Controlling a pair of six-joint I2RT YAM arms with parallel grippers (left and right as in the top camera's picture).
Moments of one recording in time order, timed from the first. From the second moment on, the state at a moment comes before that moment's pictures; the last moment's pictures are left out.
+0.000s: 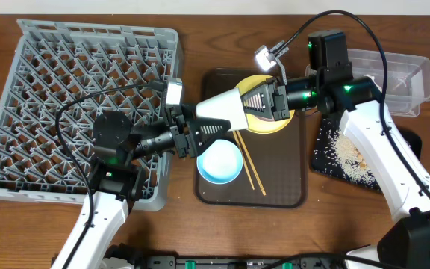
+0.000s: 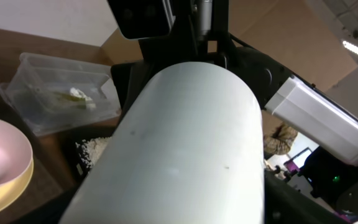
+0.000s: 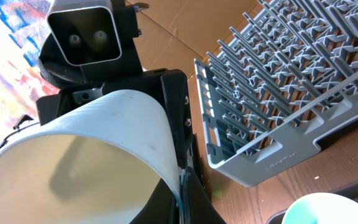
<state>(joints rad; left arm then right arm) -0.22 1.10 0.66 0.53 1.07 -0.89 0.29 1.63 1.38 -0.56 -1.35 0.16</state>
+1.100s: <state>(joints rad) -0.22 1.10 0.66 0.58 1.07 -0.90 0.32 1.63 1.38 -0.57 -1.36 0.17</state>
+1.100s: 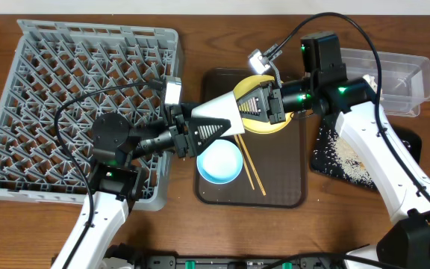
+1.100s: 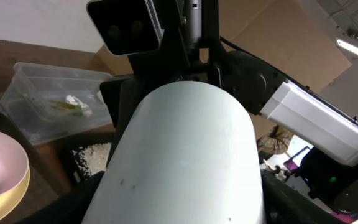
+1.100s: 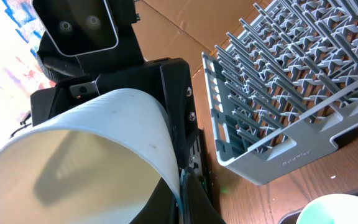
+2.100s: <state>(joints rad) -0.22 1.10 0.66 0.55 1.07 -0.90 0.31 1.63 1.38 -0.58 -1.35 0.17</state>
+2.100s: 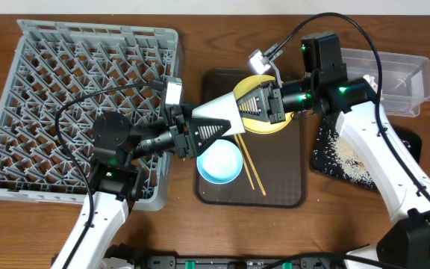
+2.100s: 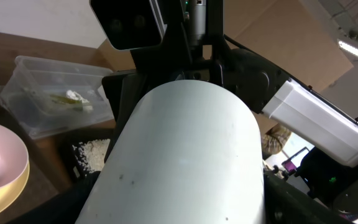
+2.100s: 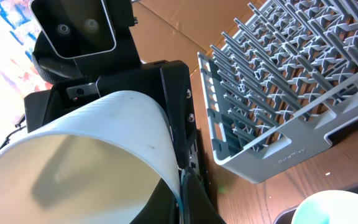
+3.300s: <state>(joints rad) -0.17 1.10 0.66 0.48 1.07 -0.78 0.30 1.63 1.38 -0.64 -1.33 0.18</state>
